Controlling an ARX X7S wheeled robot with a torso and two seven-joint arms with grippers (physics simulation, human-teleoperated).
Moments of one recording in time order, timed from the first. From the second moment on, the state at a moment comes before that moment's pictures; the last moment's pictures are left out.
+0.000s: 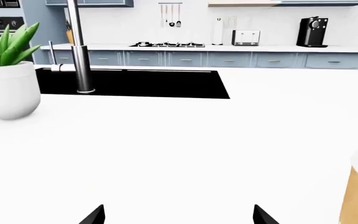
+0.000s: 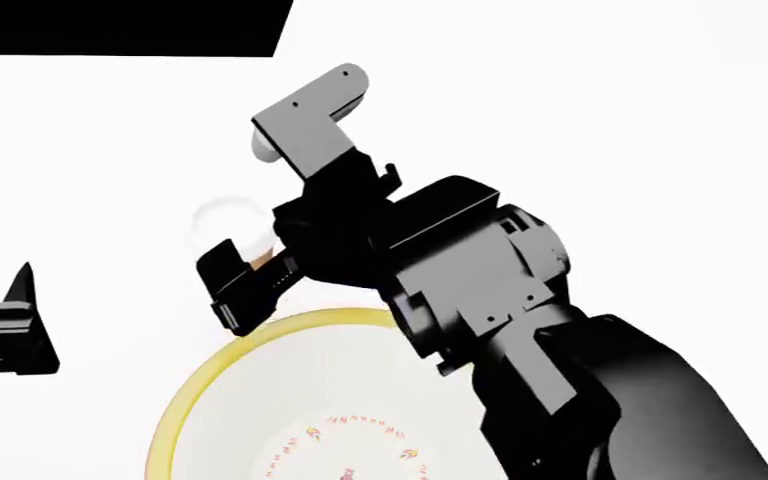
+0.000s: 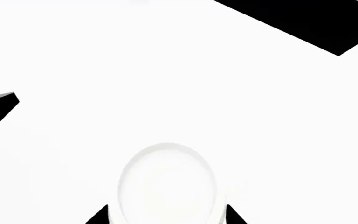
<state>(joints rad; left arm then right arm) -0.44 -0.49 0.09 0.17 -0.58 -0.56 -0.26 1.48 0.02 -1.41 1.08 1.14 0.37 -0.48</state>
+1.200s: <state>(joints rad) -0.45 -0.51 0.10 0.21 -0.59 -0.60 -0.29 1.56 0.93 -1.35 -0.40 1.73 0.70 0.26</state>
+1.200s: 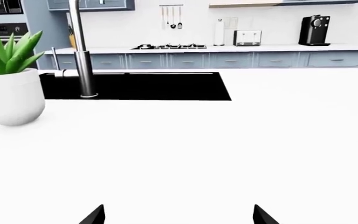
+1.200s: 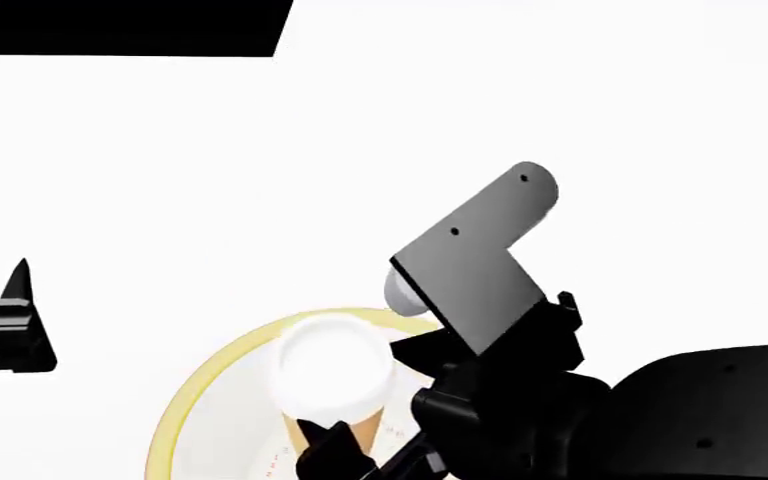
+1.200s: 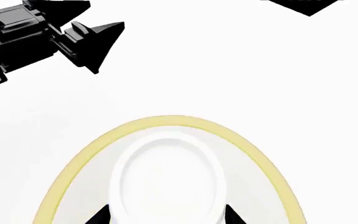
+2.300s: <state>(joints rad) -0.45 -0.51 0.11 0.19 -0.58 -0.58 -0.28 1.49 0.84 -1.41 -0.29 1.64 0.73 0.22</state>
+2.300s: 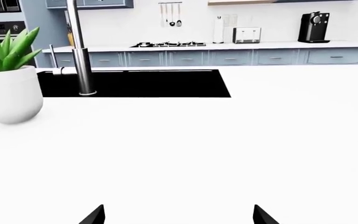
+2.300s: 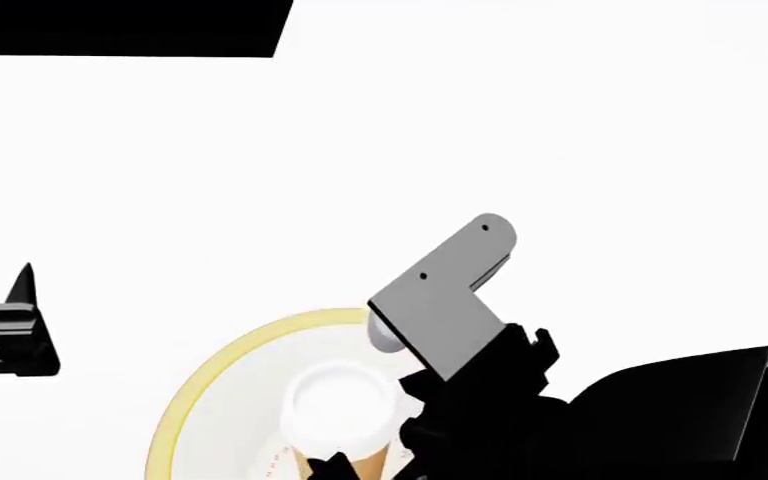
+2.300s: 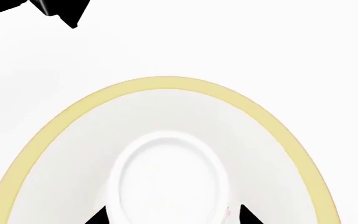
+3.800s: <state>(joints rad) -0.46 -0.50 0.13 0.18 -0.59 -0.58 -0.30 1.41 1.11 -1.33 -0.17 1.88 0.60 0.25</state>
